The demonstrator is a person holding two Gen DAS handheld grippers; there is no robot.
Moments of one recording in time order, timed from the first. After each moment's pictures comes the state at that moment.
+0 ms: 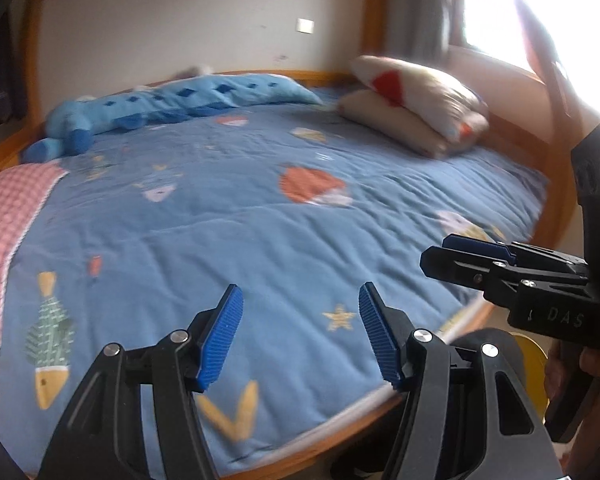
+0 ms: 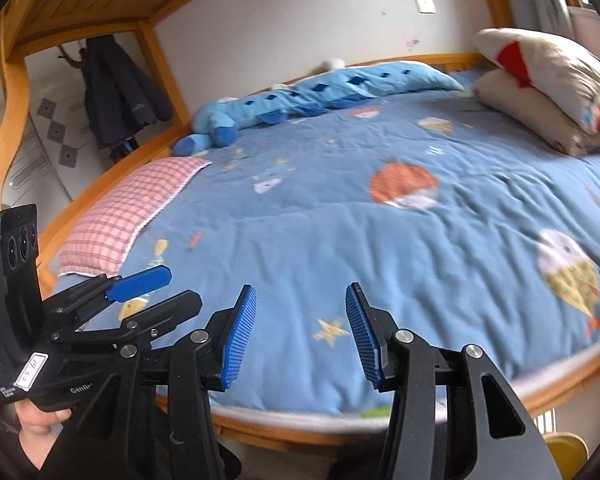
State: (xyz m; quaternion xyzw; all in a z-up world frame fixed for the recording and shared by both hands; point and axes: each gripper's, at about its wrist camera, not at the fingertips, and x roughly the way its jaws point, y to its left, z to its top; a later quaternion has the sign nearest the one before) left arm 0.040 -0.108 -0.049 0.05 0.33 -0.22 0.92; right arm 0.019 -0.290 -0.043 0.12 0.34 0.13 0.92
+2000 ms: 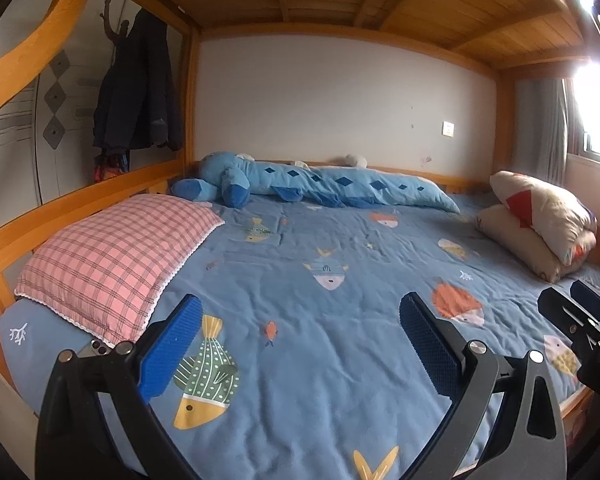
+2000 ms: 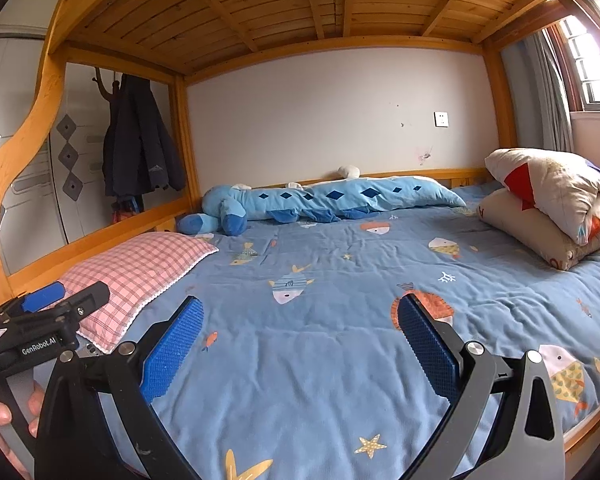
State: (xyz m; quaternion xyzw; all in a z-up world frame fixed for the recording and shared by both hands) left arm 0.016 0.013 0.039 -0.02 0.18 0.01 0.98; right arm 0.015 -0.220 0.025 0.06 0.16 0.09 0.98
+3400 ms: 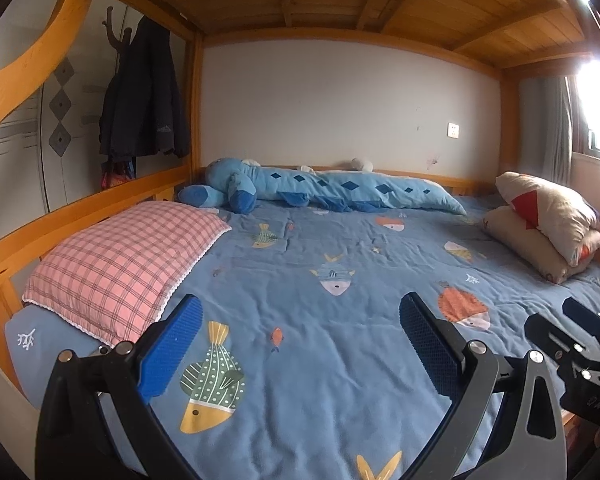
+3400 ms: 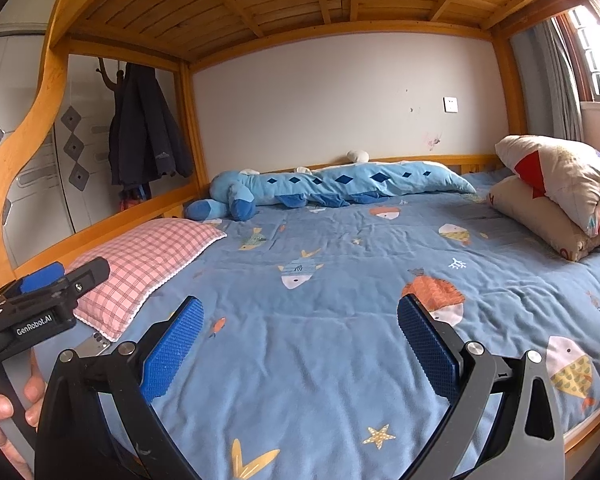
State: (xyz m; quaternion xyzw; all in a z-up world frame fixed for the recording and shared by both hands) left arm 0.016 0.007 0.046 -0.01 0.17 0.03 0.98; right arm 0.021 -0.213 0.016 0.07 0.19 0.11 0.97
